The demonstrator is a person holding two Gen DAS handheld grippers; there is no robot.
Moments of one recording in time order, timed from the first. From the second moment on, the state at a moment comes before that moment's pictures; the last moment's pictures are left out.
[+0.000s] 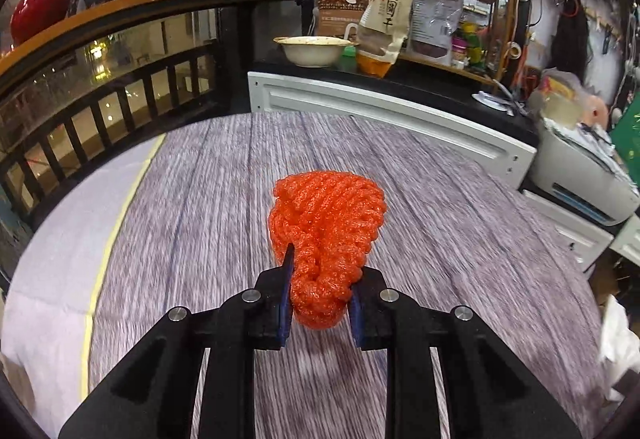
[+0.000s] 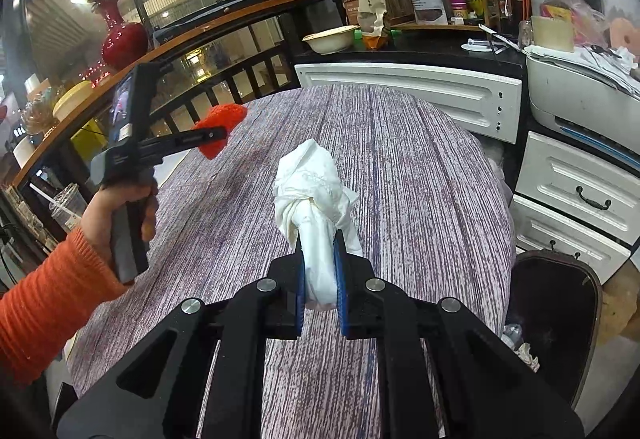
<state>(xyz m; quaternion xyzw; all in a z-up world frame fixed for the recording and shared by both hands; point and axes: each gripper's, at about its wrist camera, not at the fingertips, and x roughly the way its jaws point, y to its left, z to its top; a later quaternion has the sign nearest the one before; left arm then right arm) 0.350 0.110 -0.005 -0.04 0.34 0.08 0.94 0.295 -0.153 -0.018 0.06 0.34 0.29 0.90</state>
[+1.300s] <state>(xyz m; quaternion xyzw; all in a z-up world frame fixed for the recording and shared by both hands) 0.202 -0.038 0.006 -0.03 0.28 -0.09 0.95 0.222 -0.293 -0.048 0.13 0.30 0.16 0.93</state>
